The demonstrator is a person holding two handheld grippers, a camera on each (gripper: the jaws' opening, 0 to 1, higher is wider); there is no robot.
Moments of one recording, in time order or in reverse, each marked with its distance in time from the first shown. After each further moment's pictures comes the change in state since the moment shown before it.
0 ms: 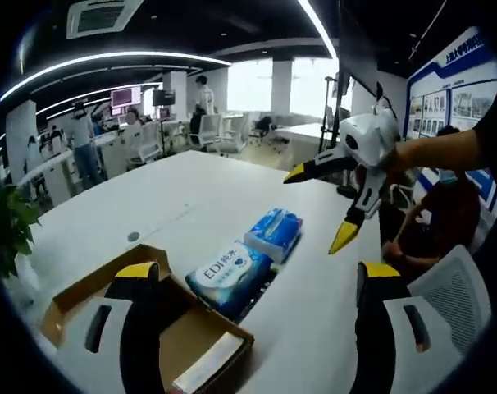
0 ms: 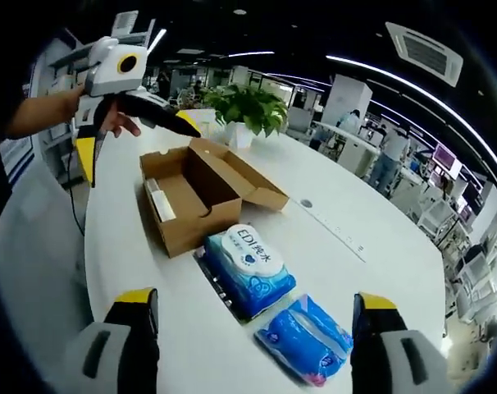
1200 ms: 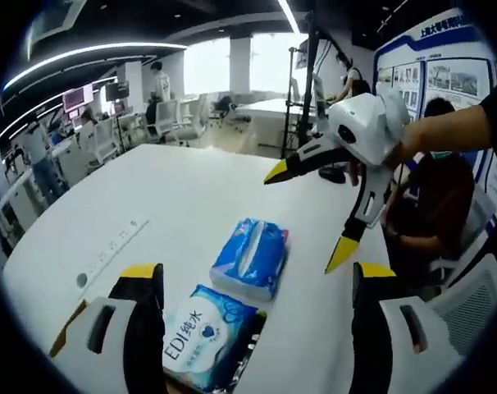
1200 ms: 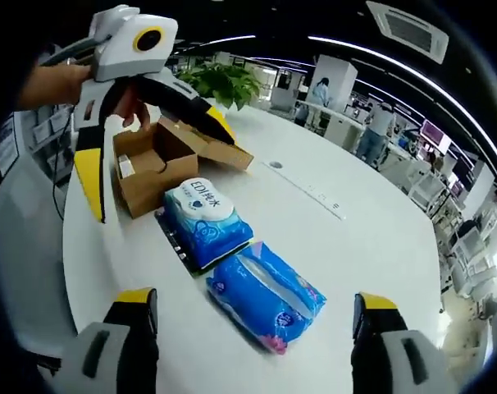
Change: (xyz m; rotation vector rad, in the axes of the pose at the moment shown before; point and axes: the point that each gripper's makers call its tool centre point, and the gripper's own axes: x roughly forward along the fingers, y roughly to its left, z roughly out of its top) left arm 0.152 -0.041 0.025 0.108 0.124 -0.206; right arm -0.005 -0.071 -0.078 0.070 0.092 -0.060
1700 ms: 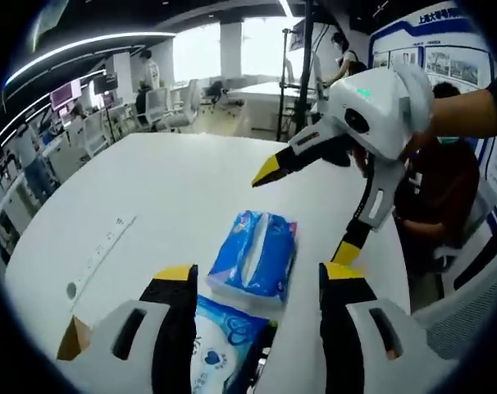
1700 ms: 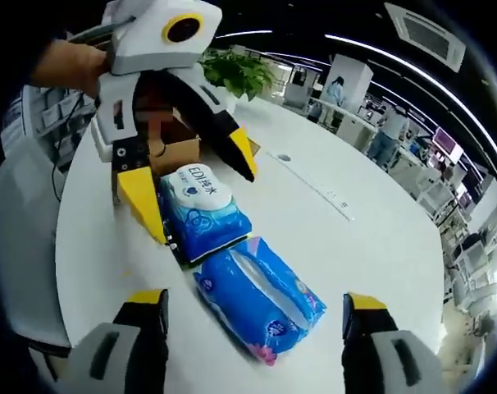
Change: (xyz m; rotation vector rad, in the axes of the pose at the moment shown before) left arm 0.049 0.008 -0.012 0.042 0.083 -0.035; right arm 0.024 -0.007 -0.007 -0.067 0.031 0.026
